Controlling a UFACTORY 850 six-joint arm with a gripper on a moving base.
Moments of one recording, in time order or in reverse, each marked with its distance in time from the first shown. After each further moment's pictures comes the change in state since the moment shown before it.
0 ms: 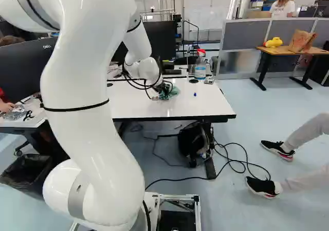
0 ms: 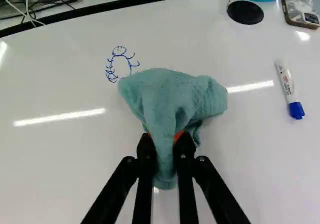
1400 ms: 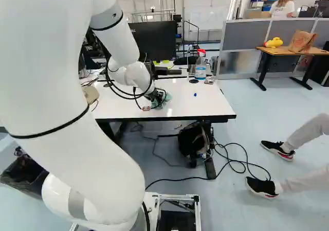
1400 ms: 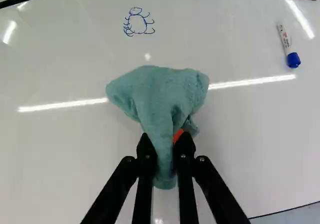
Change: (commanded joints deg) arm 0.6 13.8 15.9 0.0 0.0 0.0
